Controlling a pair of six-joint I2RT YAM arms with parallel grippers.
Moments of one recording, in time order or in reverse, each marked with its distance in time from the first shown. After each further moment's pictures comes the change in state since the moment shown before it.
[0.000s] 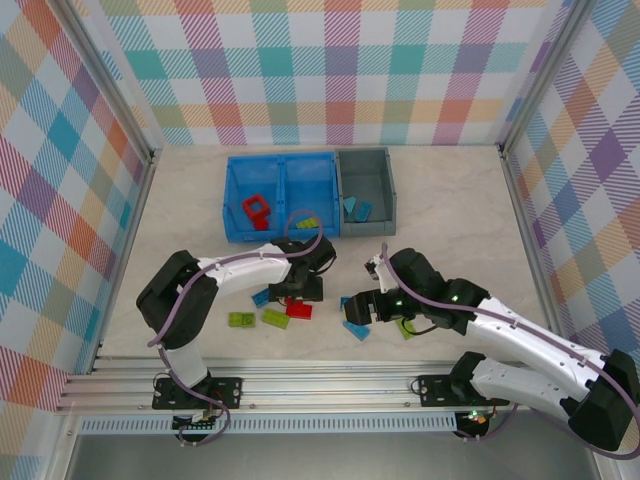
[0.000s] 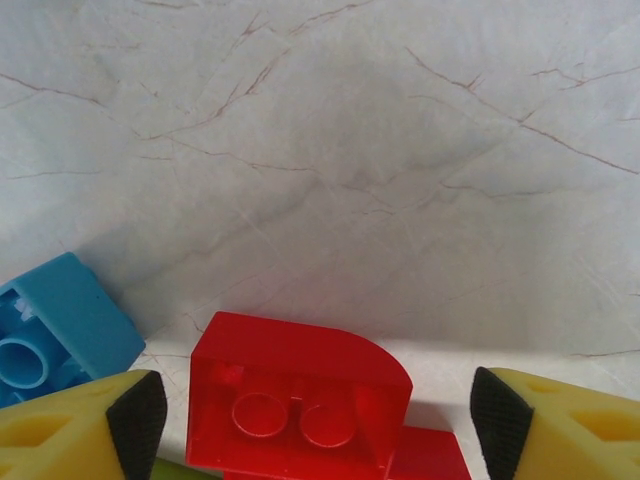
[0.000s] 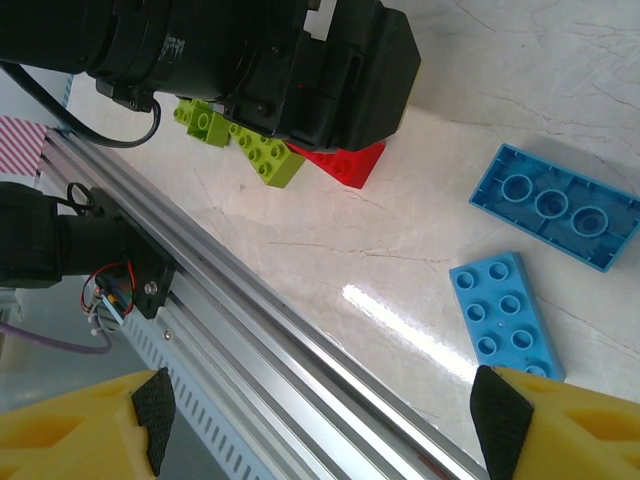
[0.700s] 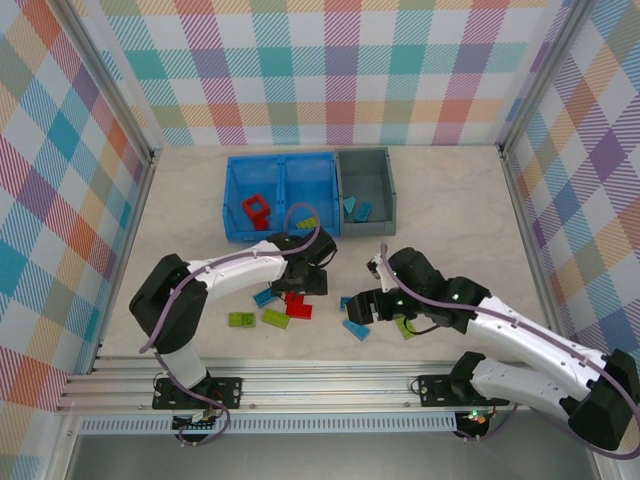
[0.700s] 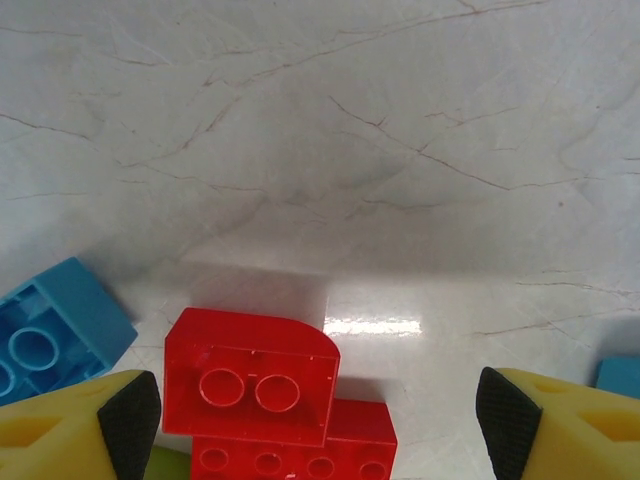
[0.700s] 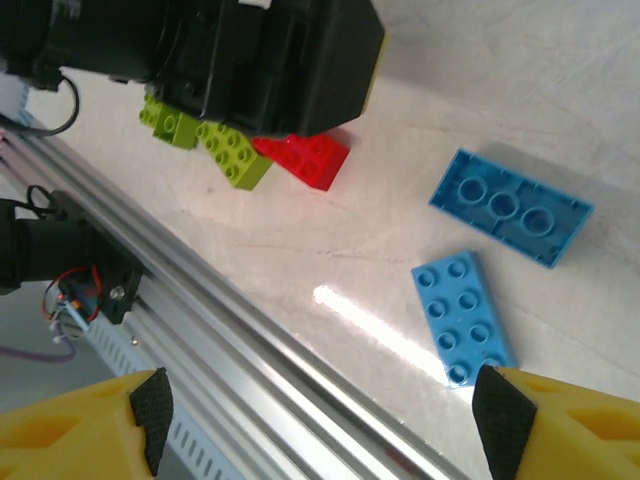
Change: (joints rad) left arm -0.001 -0.034 0.036 -0.002 0.021 -0.003; right arm -0.003 -0.005 0.013 -0.050 0.043 -0.035
